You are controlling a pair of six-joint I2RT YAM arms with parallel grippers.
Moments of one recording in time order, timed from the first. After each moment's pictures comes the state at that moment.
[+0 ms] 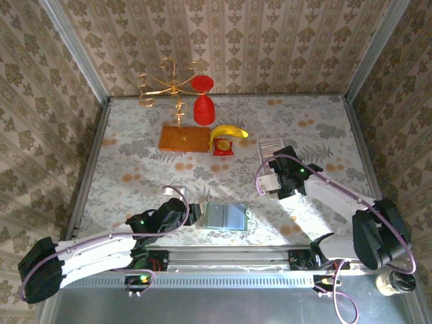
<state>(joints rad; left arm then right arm) -1.04 0.79 0.23 -0.19 -0.27 -0.85 0.40 1.33 0.74 -0.48 0.11 -1.44</state>
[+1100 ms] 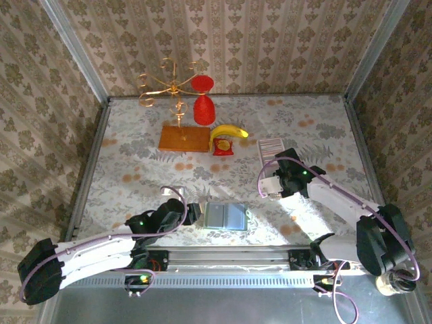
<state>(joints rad) -1.04 0.78 0.21 -0.15 -0.24 -0.91 0.39 1.26 0.72 -0.53 0.11 -1.44</state>
